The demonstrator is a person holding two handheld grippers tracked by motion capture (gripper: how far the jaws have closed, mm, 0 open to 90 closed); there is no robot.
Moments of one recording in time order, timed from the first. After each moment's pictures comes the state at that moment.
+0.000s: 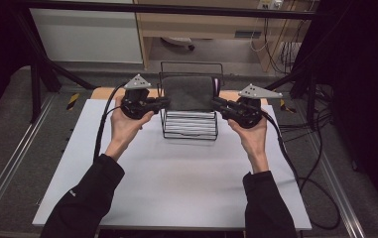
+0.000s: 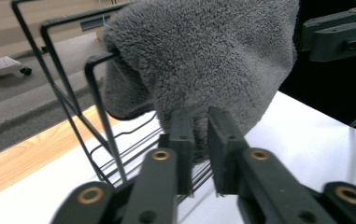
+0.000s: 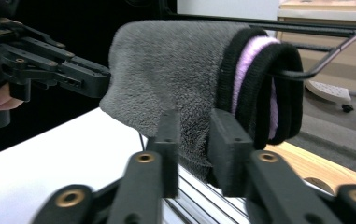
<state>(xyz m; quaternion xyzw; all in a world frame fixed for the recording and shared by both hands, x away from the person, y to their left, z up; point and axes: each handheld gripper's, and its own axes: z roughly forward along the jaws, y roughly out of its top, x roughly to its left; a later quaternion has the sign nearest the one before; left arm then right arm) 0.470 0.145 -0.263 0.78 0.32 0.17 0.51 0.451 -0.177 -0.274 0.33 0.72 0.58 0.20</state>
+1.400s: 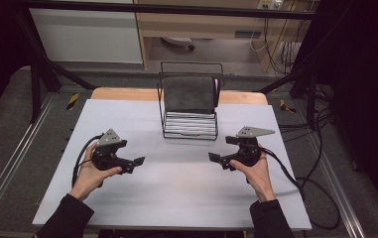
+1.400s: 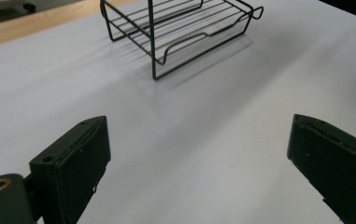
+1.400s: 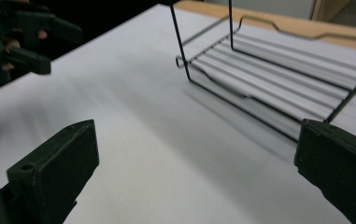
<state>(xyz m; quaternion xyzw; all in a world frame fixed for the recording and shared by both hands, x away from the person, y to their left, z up) 0.394 0.227 -0.384 0.81 0.35 0.15 0.44 0.405 -0.193 -0.374 0.35 0.78 0.51 0.09</state>
